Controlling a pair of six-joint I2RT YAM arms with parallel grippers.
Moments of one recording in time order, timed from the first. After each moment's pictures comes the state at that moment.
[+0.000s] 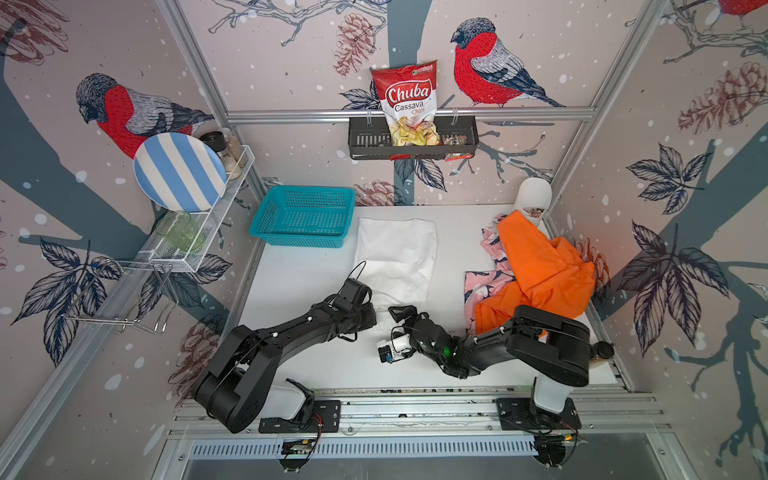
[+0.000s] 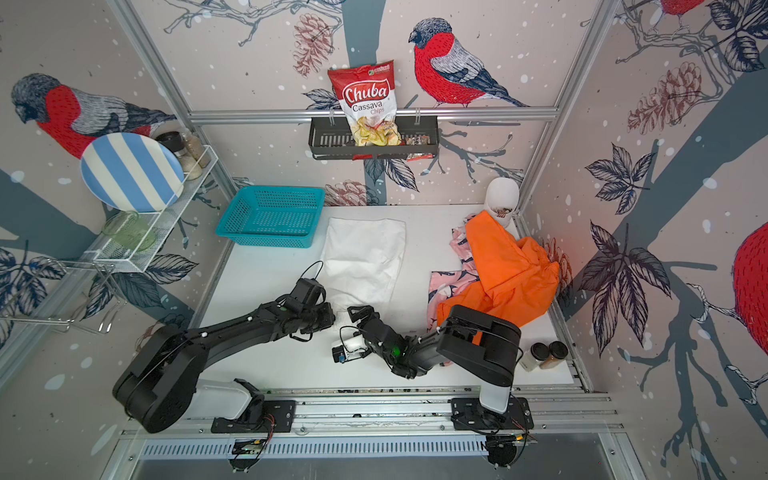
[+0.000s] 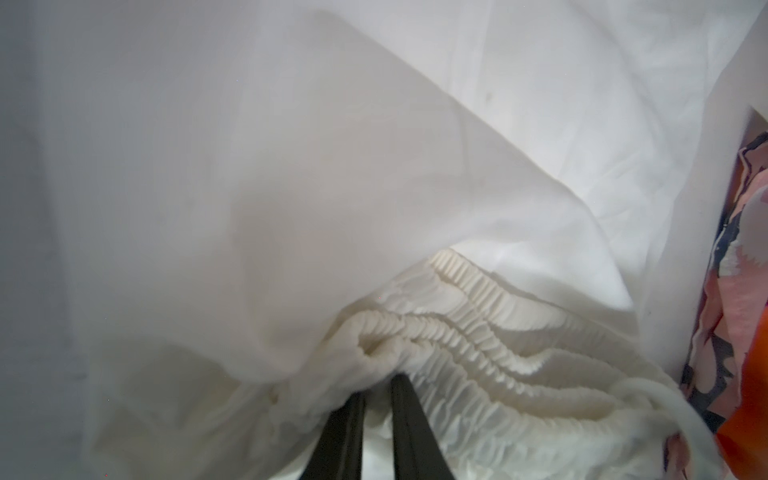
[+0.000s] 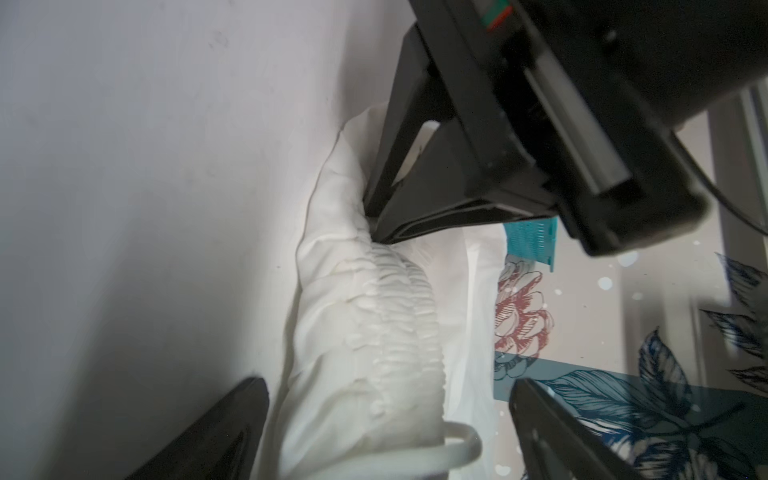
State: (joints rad) left arm -0.54 1.38 0.59 -0.25 0.13 -0.75; right arm 1.19 1.84 0.57 0.81 0.32 -1.24
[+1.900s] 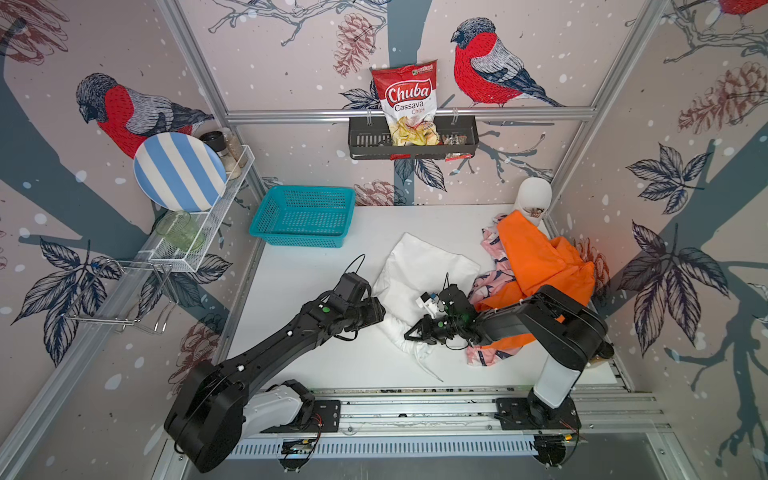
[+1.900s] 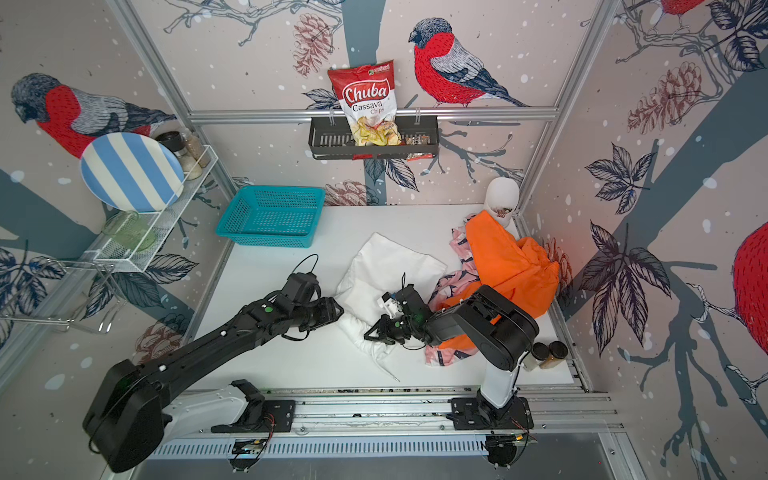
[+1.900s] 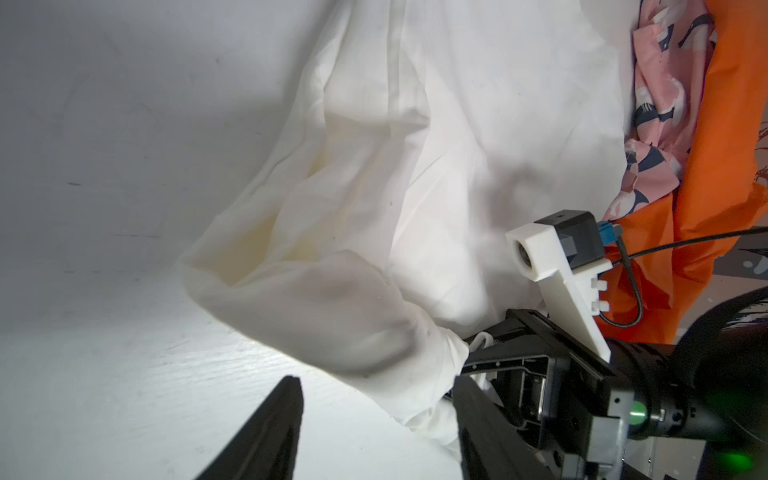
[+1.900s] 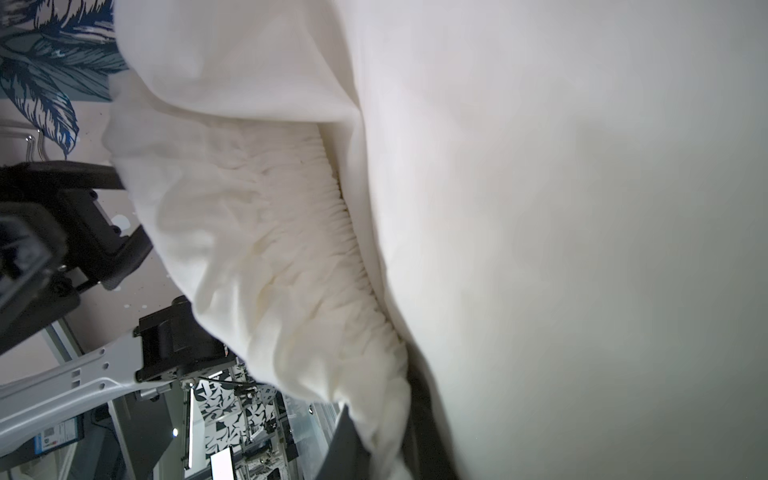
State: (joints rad) left arm -0.61 1.20 0.69 -0.44 0.15 -0.84; right arm 0.78 1.78 0.56 0.46 -0.73 0.90
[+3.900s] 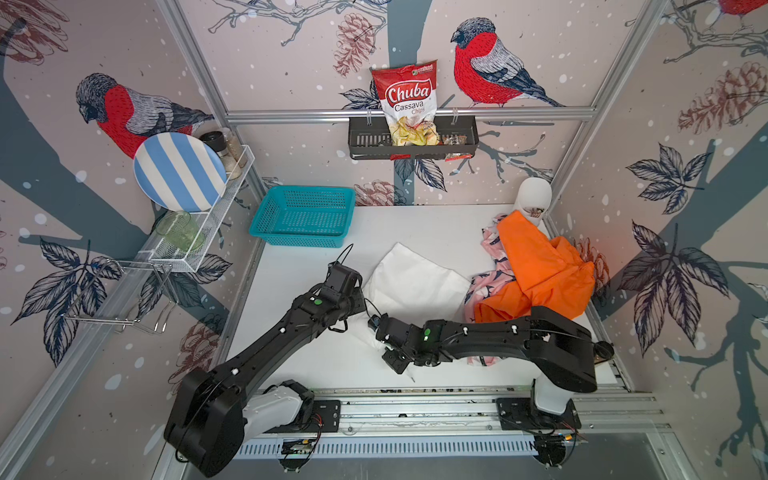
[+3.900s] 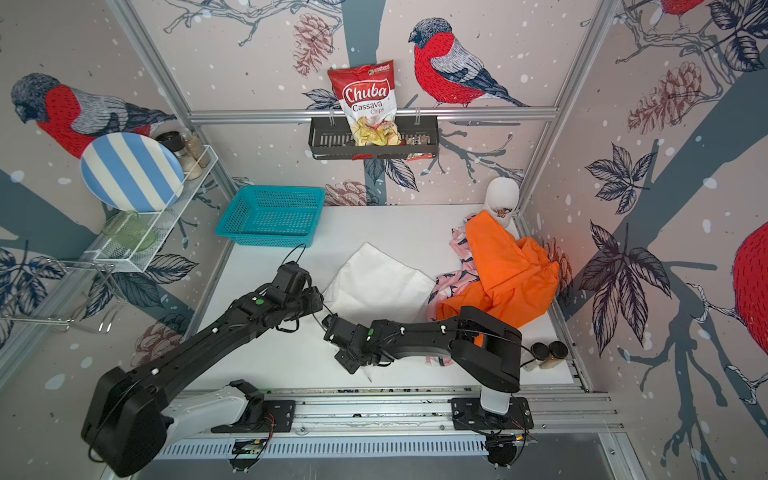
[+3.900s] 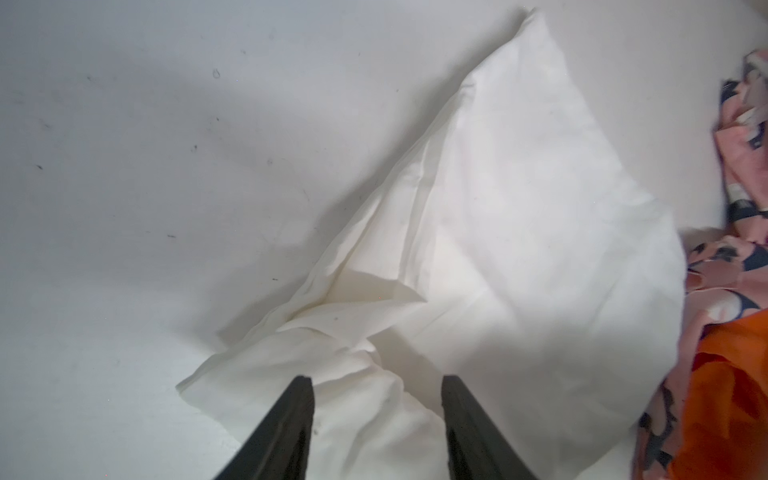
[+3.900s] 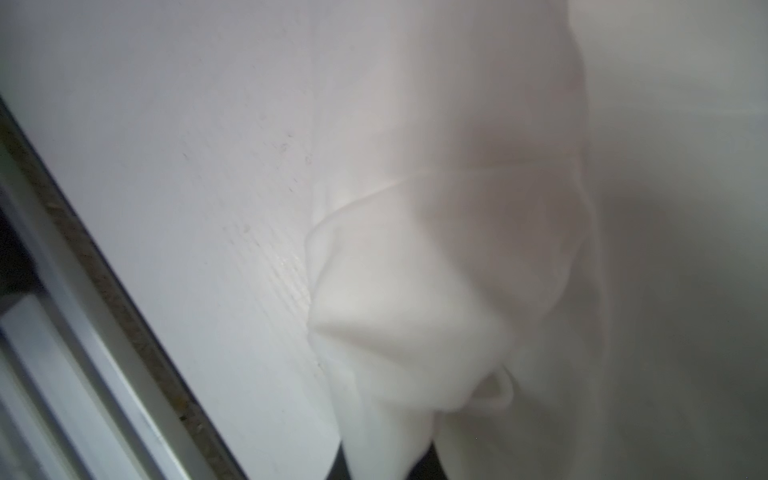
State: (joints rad) left arm -0.51 1.13 0.77 -0.58 -0.10 -0.73; right arm 1.26 1.76 1.04 -0.33 -0.02 0.31
